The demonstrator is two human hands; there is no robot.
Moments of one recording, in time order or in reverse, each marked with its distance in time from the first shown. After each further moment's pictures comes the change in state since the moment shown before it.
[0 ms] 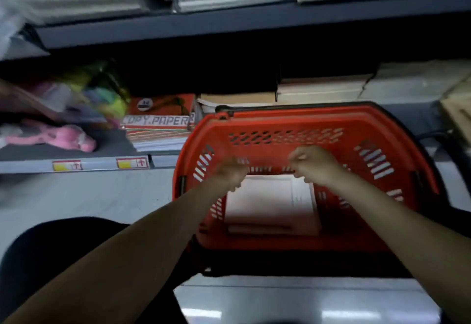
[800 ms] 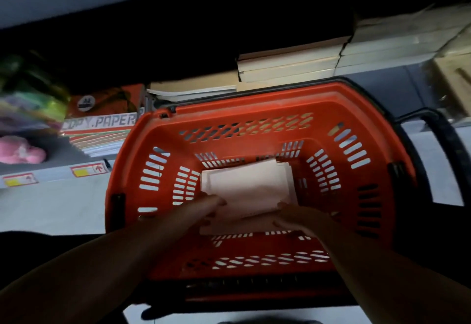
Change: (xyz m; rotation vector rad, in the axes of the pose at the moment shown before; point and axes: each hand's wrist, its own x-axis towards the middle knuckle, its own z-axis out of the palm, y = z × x) left_hand 0.053 -0.061 0.085 -0.127 -0.140 -0.556; right_hand 0.033 0.150 0.060 -0.010 -0.538 0.396
